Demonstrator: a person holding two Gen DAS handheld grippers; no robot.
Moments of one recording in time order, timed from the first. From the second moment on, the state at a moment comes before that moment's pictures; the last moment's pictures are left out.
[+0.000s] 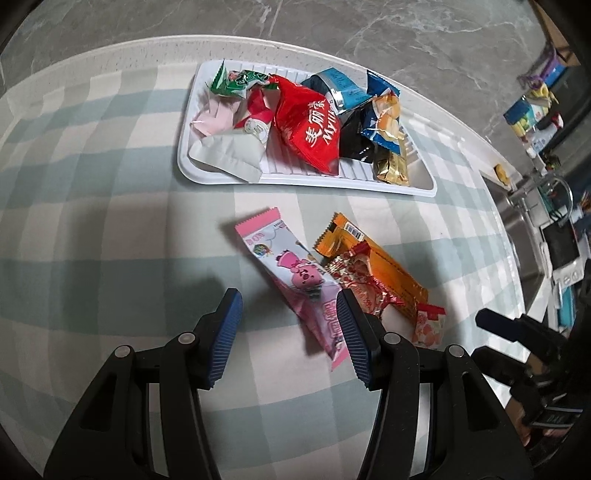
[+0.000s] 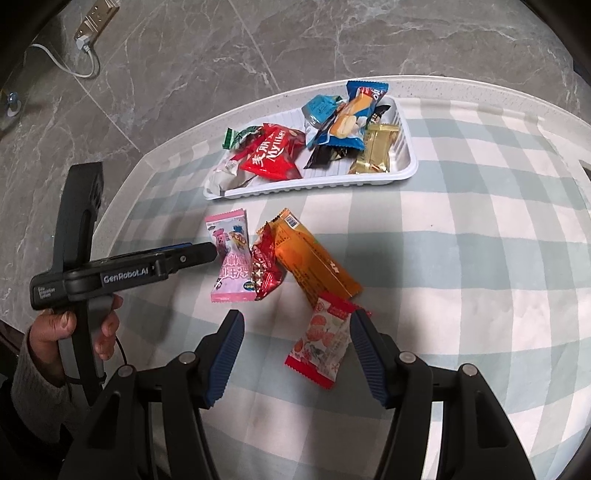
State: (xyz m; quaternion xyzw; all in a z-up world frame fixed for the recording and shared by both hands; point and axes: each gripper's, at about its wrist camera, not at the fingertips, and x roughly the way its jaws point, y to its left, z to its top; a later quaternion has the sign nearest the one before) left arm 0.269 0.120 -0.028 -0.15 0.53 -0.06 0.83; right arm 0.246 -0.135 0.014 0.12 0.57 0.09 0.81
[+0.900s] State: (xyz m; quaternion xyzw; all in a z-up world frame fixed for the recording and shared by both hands) left arm 0.306 0.115 -0.049 -0.15 0.55 -0.02 0.82; right arm 0.247 -0.131 0.004 0.11 0.58 0.09 0.80
